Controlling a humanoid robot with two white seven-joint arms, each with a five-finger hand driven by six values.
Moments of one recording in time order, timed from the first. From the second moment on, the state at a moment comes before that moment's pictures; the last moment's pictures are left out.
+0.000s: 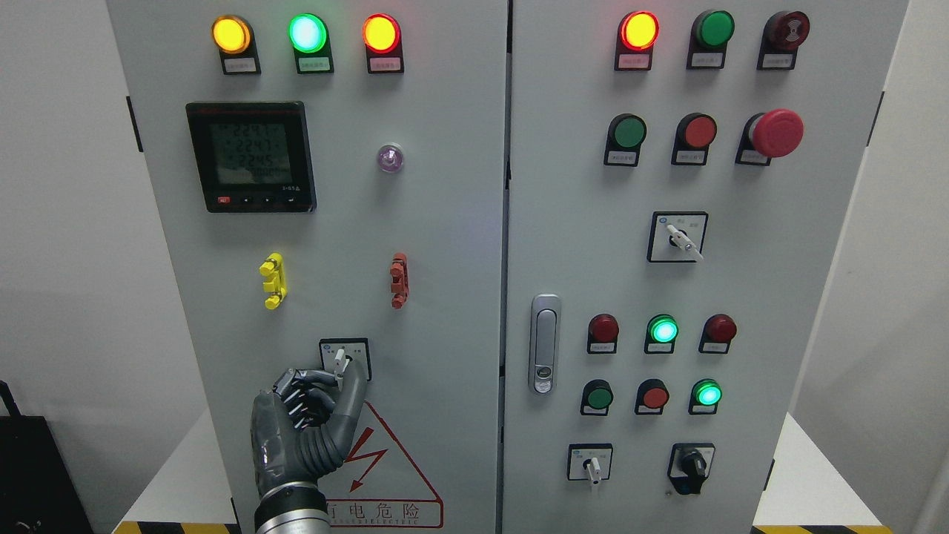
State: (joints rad) left arm -0.34 -0.14 -0.16 -1.94 -0.21 0.50 0.48; right arm 0.10 0.12 -0.19 -0.11 0.07 0.06 -0.02
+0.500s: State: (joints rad) left arm -0.34 -0.14 -0.16 -1.94 -0.21 0.50 0.48; right arm 0.10 0.12 -0.19 -0.11 0.07 0.06 -0.02
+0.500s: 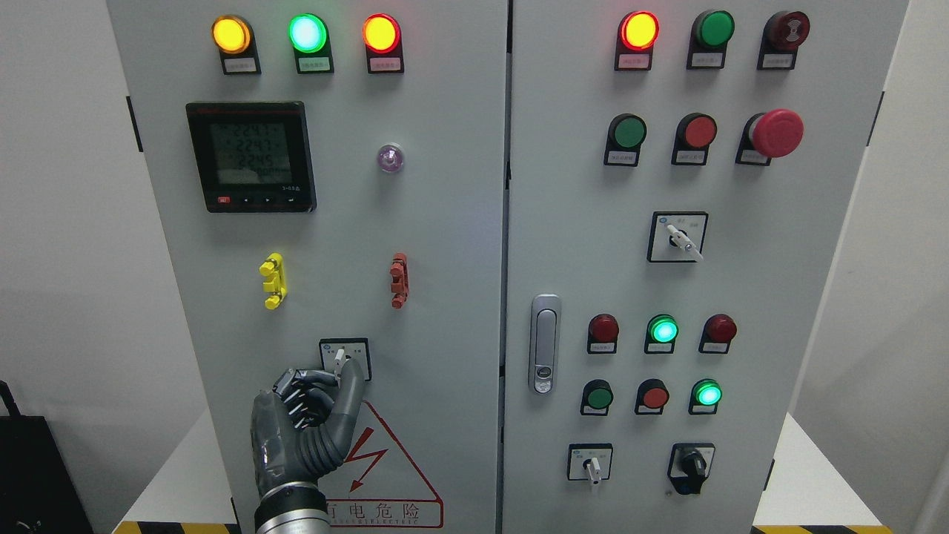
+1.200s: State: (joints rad) left arm -0.34 -0.14 -0.16 -1.93 -0.21 0.50 0.48; right arm 0.10 0.12 -0.19 -0.11 0.07 0.06 -0.02
